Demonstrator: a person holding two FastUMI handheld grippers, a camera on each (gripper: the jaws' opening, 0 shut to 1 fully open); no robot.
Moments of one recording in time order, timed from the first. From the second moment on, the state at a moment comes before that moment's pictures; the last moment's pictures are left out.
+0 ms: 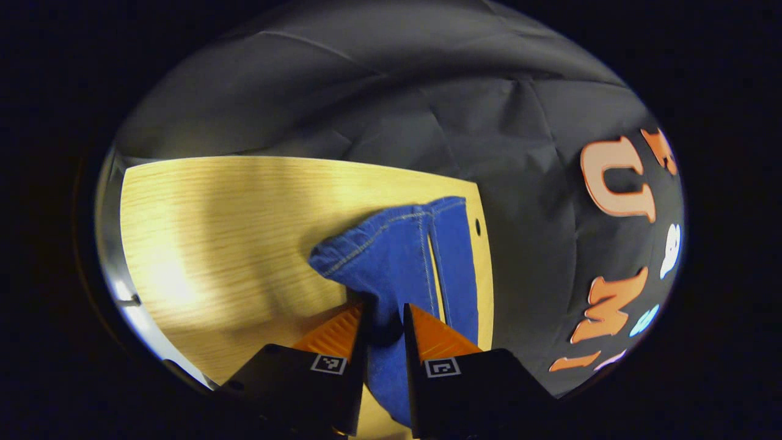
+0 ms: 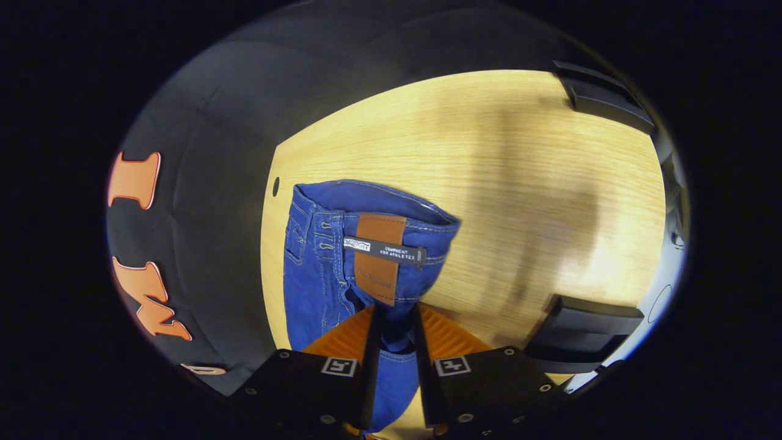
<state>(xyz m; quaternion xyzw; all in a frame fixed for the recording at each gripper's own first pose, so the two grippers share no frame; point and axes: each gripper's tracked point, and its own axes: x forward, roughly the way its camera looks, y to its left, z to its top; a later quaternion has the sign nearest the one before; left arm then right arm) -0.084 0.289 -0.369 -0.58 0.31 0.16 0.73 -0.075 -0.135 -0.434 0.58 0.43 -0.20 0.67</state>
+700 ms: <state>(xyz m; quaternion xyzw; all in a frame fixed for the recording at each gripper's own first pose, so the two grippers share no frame) -0.085 0.297 -0.383 -0.53 0.34 0.22 0.74 -0.073 -0.138 -0.419 0.60 0.41 -0.18 0.67</state>
